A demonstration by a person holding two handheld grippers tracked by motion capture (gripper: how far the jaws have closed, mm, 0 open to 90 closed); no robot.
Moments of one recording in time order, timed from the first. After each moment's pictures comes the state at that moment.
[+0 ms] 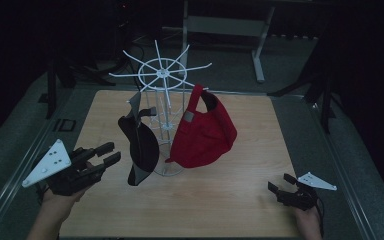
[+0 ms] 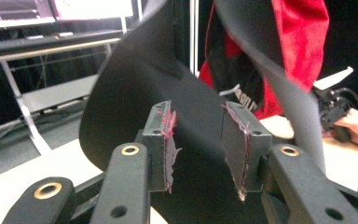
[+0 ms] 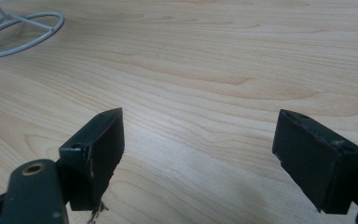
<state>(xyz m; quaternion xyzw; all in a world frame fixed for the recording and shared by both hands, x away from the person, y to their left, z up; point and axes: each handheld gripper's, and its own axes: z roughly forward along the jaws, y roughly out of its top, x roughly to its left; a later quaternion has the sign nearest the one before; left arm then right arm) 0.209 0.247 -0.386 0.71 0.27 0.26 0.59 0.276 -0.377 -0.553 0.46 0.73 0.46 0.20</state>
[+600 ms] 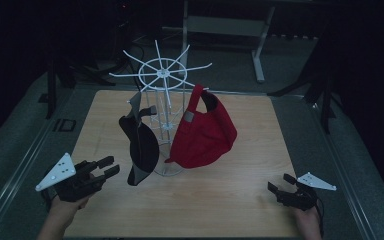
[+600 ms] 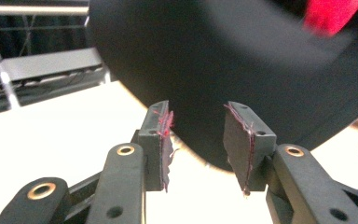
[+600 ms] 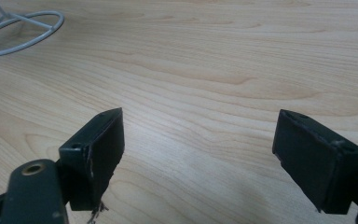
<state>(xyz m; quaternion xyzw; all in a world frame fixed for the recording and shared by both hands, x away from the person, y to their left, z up) 0.227 0.272 -0.470 0.71 0.31 0.21 0.59 0.276 -0.376 -0.553 0.46 0.73 0.46 0.20</state>
